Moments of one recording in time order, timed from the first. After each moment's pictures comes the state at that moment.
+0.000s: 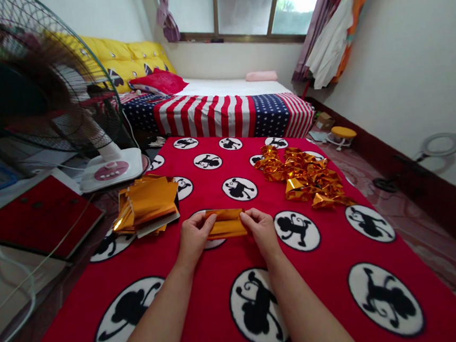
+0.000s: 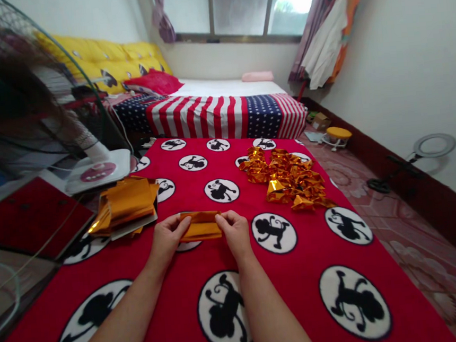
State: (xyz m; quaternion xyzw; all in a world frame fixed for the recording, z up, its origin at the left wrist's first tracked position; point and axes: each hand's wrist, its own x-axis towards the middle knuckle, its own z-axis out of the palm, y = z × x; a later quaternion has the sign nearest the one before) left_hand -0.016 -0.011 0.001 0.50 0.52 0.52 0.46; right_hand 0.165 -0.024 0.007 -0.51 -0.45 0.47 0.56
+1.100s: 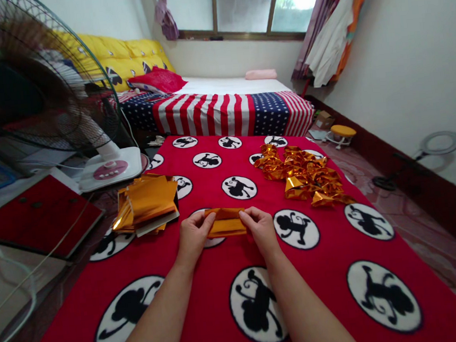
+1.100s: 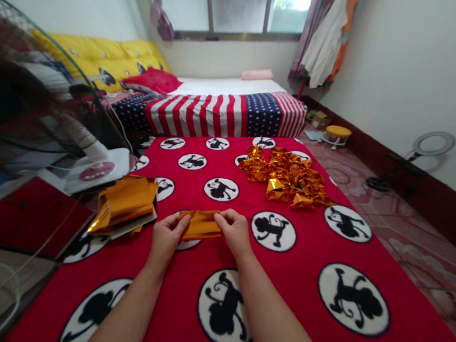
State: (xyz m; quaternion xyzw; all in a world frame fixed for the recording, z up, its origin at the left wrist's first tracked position) left_hand -0.014 -0.014 0.010 0.52 0.54 0.51 0.43; right_hand 0.164 -0.024 0.007 -0.51 -0.47 0.45 0.57
